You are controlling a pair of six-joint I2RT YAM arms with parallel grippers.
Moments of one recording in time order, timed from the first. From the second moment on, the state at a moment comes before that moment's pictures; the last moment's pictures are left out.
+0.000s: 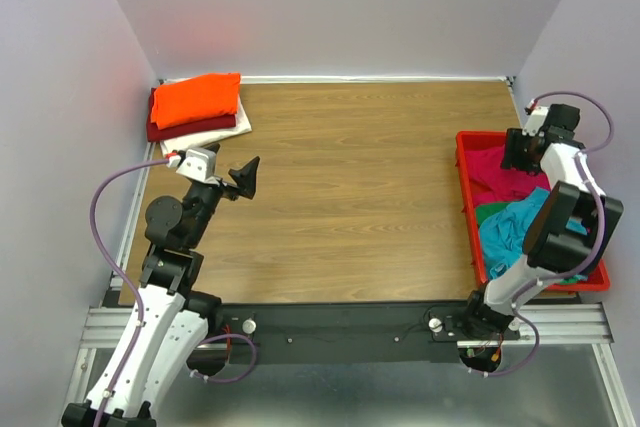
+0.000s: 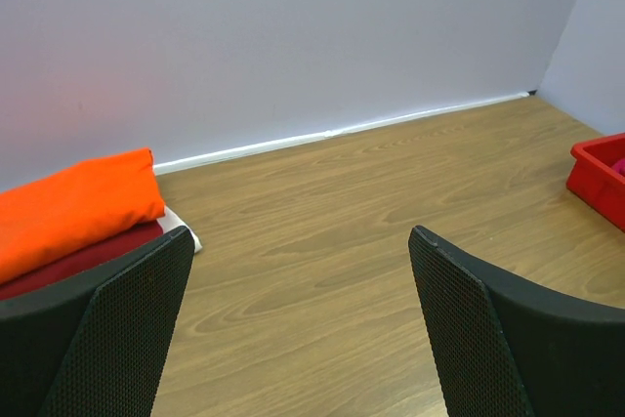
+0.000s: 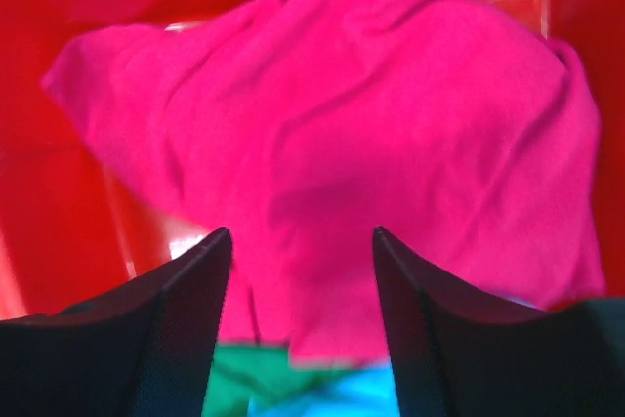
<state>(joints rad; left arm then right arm) -0.26 0.53 0.54 0.18 0.13 -0.05 -0.42 1.65 1.19 -0.45 -0.14 -0.24</state>
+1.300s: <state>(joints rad) -0.27 0.52 0.54 0.18 0.13 -0.04 -0.41 1.32 1.33 -0.63 -0.51 -0.25</state>
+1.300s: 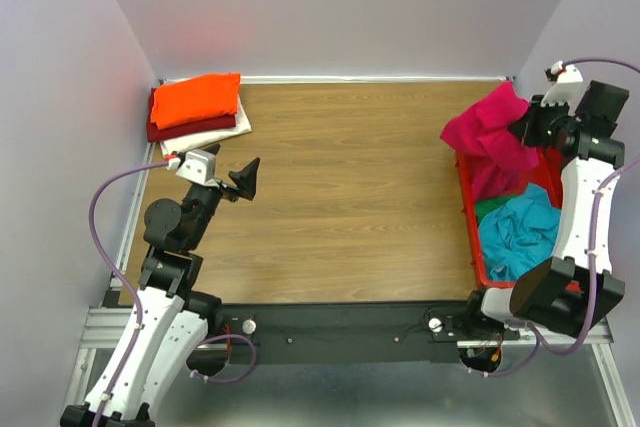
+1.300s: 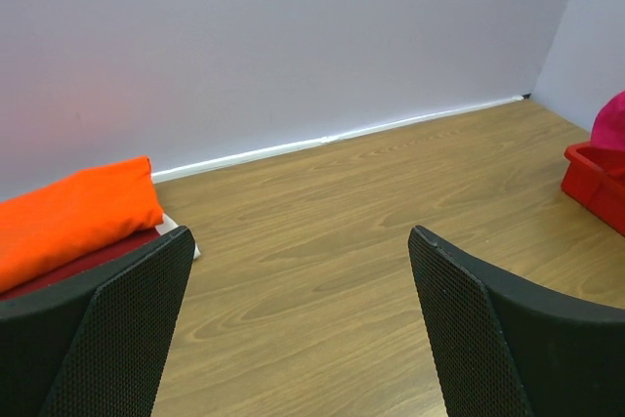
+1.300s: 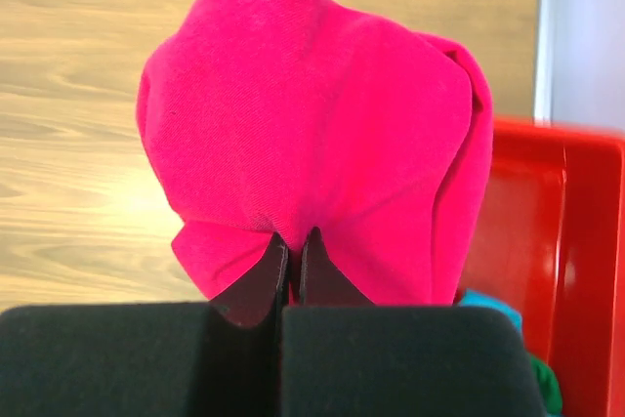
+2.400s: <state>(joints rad) -0.27 0.52 0.54 0.19 0.13 0.01 0.31 1.34 1.46 -0.59 -0.96 -0.20</state>
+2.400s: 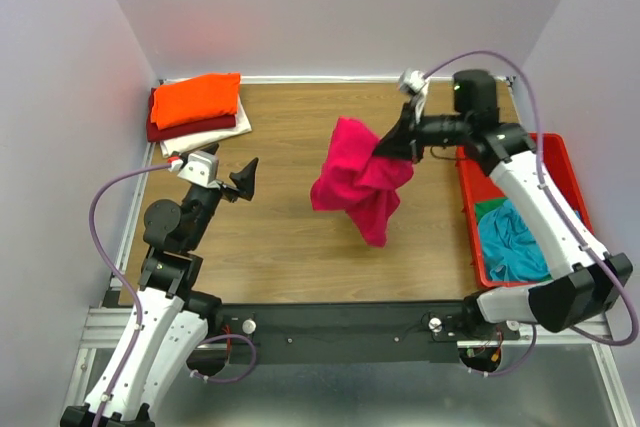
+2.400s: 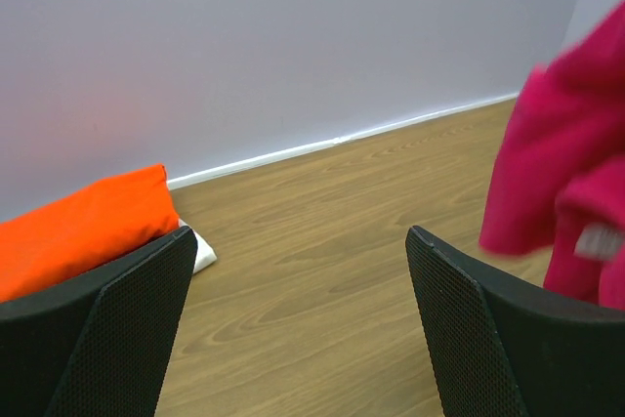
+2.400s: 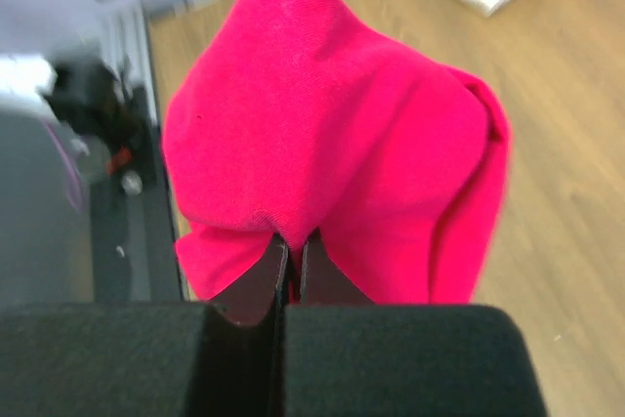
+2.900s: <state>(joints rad) -0.27 0.58 0.54 0.20 0.21 0.01 0.35 1.36 1.07 -0.59 -0.63 -0.46</state>
